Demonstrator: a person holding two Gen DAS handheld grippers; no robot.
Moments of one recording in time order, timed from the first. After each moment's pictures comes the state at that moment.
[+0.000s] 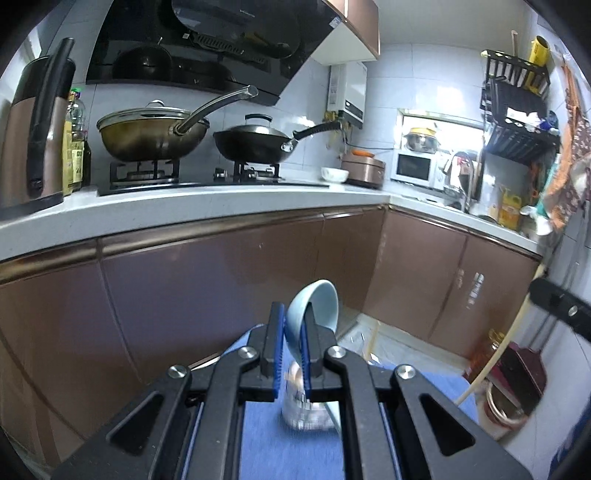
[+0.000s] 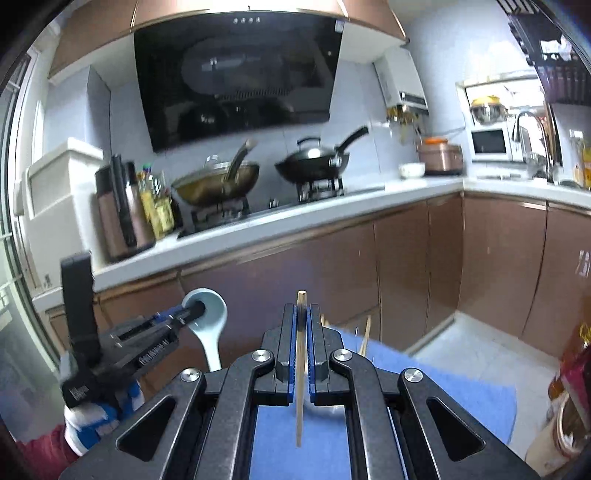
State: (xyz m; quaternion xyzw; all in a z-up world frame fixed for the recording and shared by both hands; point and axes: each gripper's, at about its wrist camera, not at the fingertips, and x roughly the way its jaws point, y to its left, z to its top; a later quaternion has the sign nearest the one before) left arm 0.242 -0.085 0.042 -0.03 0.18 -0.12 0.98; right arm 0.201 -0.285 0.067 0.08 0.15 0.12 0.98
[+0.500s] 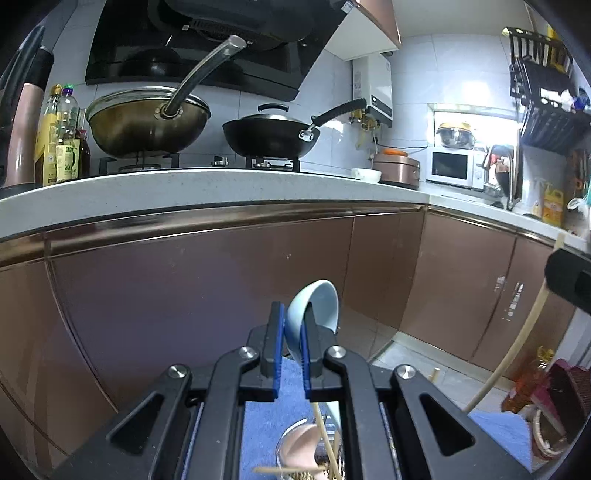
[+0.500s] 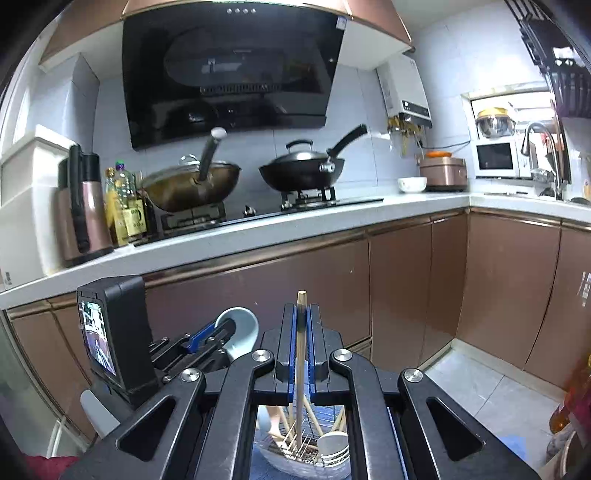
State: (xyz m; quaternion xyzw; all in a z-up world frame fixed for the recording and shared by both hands) left arm 0.355 -0.150 -0.024 -0.02 0.15 -0.05 0.99; right arm 0.313 -0.287 0.020 0.05 0.14 0.10 0.98
